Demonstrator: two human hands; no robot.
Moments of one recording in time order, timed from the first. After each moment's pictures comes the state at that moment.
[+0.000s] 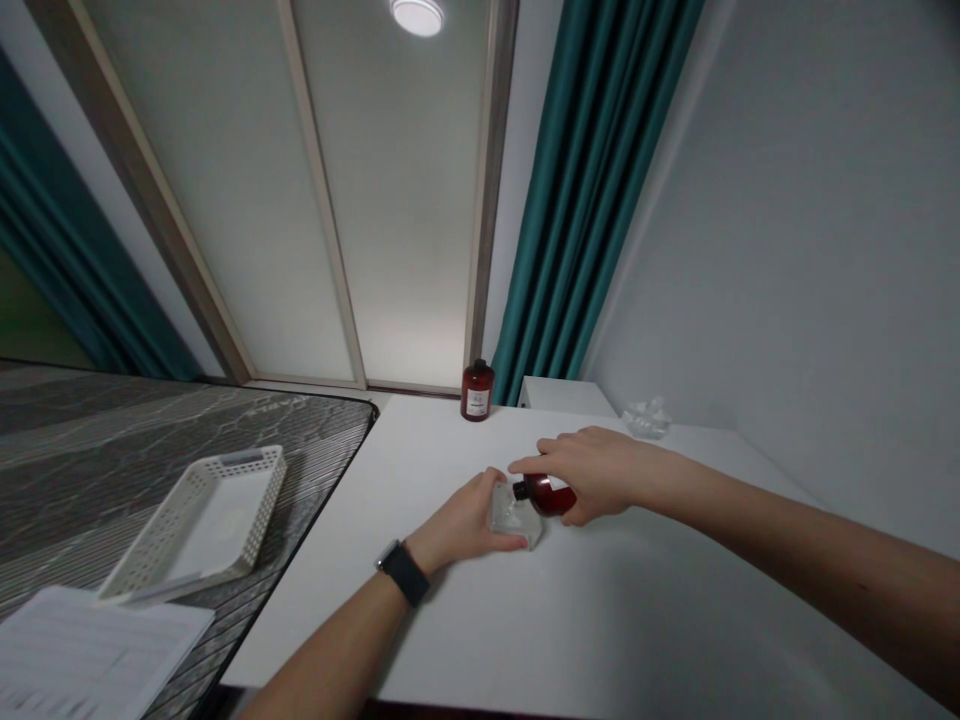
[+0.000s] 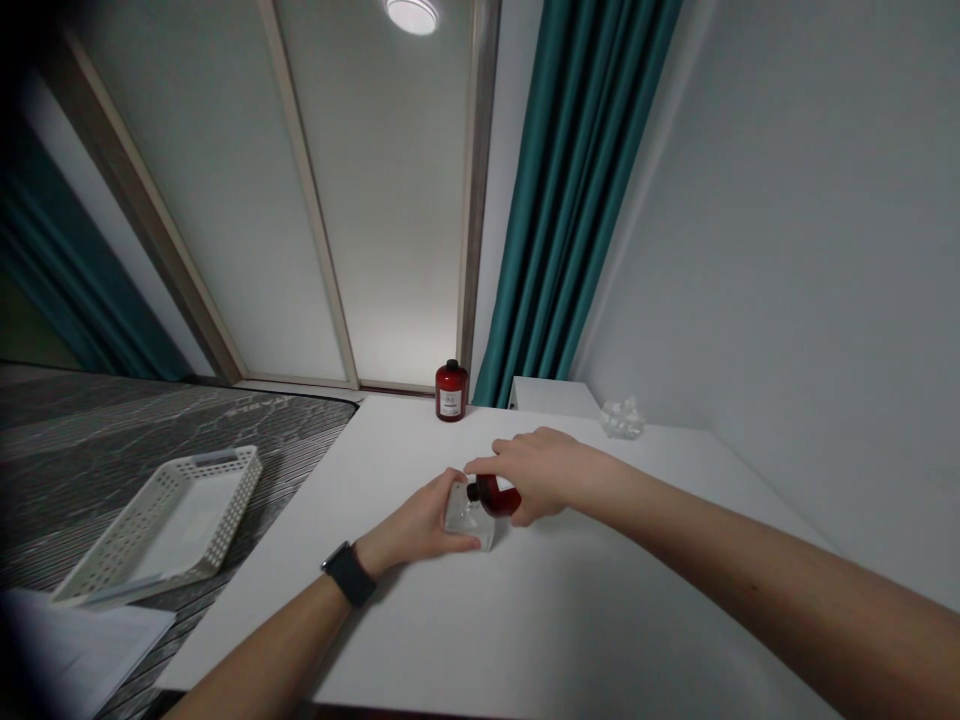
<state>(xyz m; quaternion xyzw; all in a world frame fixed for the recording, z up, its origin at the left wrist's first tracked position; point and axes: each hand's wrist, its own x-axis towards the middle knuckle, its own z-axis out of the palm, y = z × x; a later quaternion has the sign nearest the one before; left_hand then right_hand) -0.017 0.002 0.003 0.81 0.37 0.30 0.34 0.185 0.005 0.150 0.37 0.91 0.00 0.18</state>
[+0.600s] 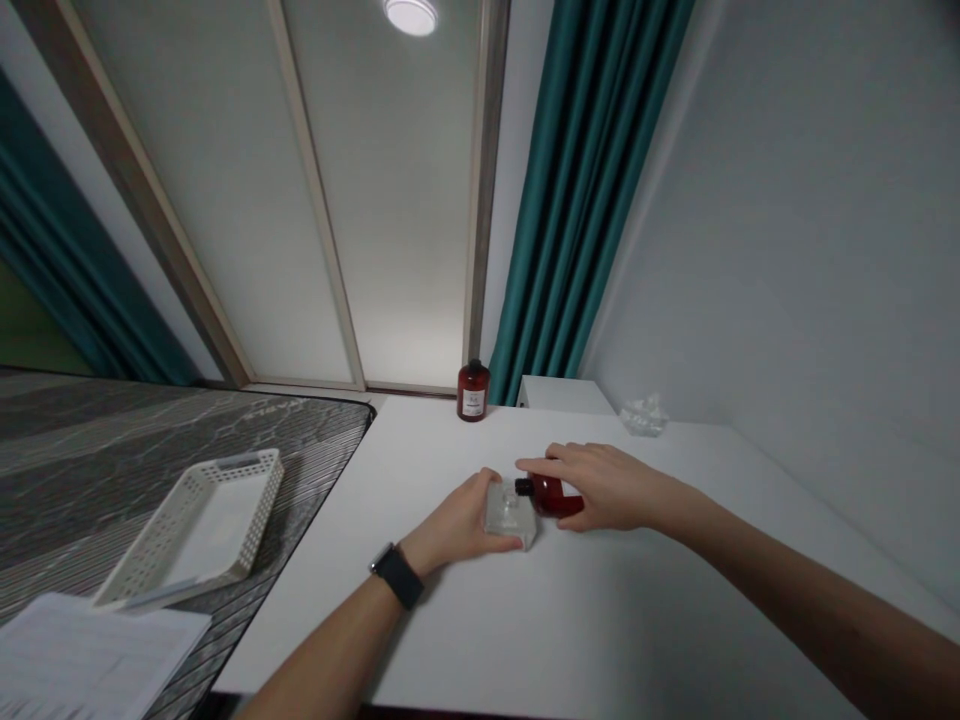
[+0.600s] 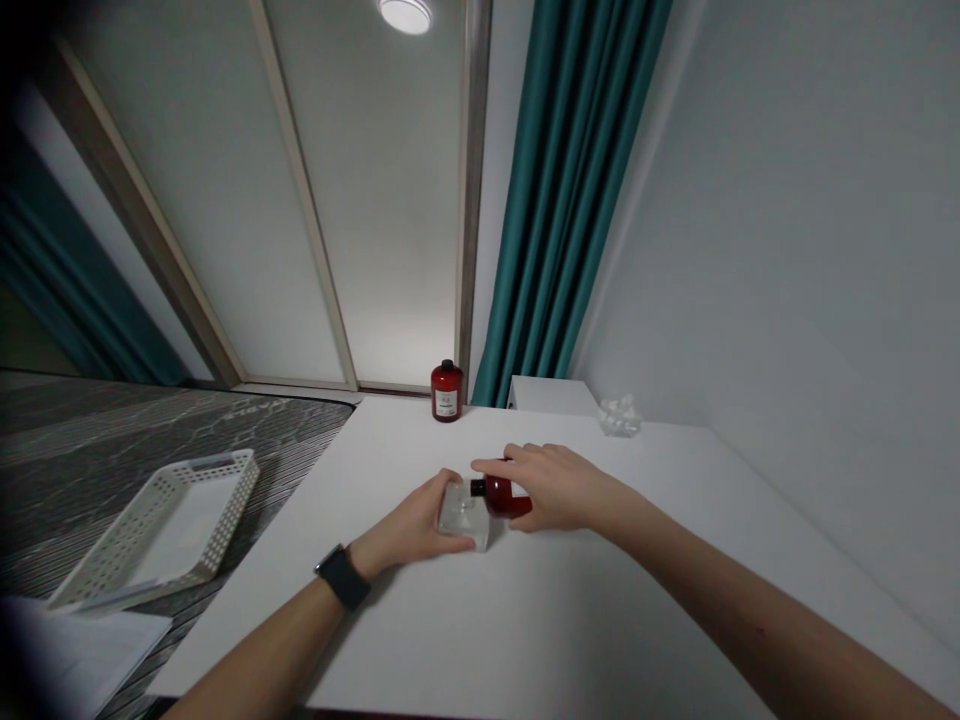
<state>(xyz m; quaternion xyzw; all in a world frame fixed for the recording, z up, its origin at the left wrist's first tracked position) -0.016 0.003 0.004 0.81 0.39 0.28 0.33 0.219 0.001 0.115 0.40 0.91 -0.05 0.05</state>
